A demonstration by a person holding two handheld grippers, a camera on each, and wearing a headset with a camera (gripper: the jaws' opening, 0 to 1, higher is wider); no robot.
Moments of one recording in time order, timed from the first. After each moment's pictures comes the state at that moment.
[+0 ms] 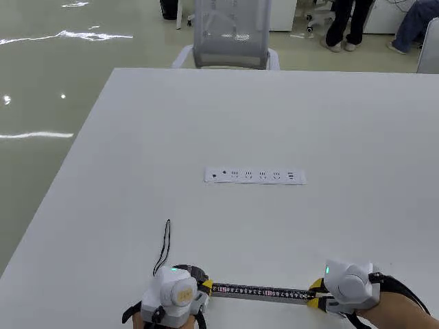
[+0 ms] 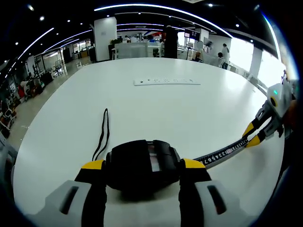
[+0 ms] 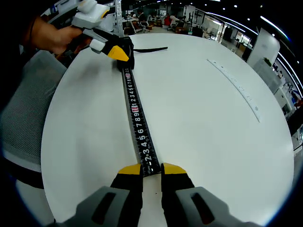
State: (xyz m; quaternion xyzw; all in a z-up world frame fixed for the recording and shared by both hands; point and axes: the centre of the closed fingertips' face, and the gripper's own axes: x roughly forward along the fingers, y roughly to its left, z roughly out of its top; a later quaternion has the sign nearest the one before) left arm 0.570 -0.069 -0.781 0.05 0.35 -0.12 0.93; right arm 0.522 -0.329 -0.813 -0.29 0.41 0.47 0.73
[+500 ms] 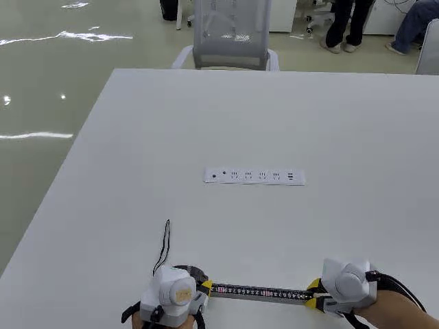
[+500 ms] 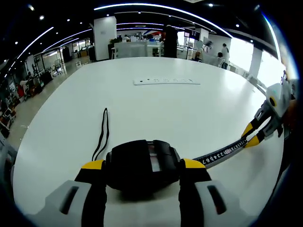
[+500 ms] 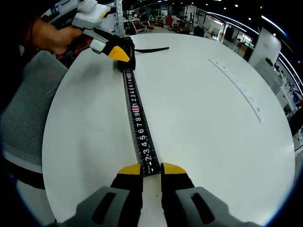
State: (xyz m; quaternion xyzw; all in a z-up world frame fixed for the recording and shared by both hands) left arm 0.569 -0.069 -0.782 0.05 0.36 -0.12 0.92; right arm 0.522 -0.325 -0.813 -0.28 0.41 0.48 0.72
